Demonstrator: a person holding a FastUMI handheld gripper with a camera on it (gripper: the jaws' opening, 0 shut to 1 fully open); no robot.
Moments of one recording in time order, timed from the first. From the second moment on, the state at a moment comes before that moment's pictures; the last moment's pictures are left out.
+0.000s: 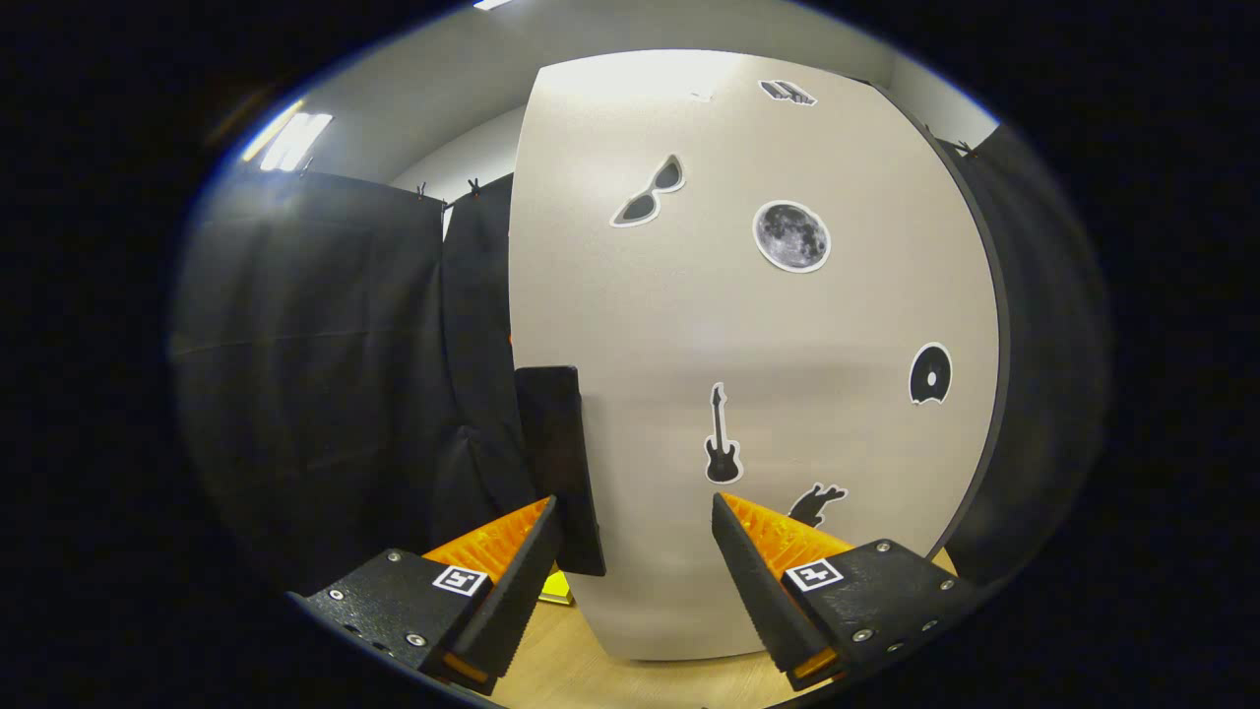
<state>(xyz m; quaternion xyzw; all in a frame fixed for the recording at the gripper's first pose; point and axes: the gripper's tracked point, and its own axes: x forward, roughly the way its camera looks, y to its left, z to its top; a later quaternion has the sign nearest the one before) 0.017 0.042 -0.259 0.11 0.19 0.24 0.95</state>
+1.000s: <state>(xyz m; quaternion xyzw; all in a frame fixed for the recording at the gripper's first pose) -0.027 -0.120 -0.112 0.02 0.06 0.07 1.00</state>
